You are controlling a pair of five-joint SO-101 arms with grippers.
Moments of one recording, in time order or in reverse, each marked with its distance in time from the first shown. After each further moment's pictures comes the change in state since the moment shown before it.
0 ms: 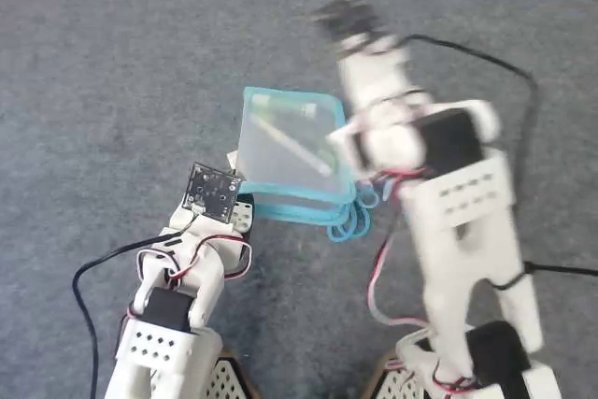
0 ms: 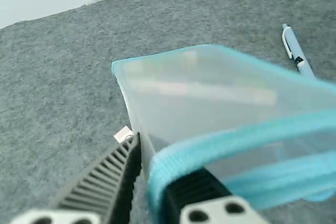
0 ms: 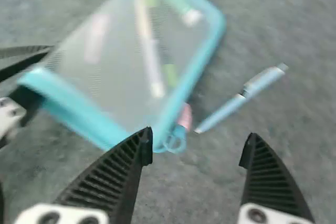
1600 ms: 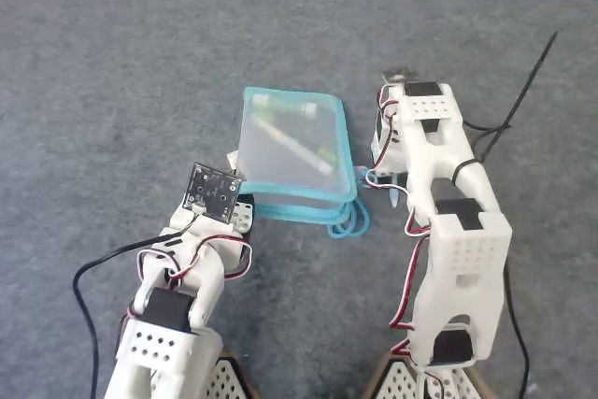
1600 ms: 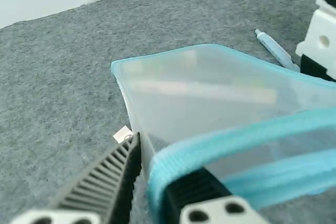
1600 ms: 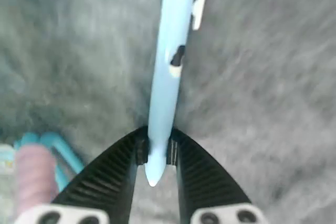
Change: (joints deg) left arm 0.2 0.0 0.0 0.2 0.0; right arm 14.1 50.0 4.1 -17.0 -7.3
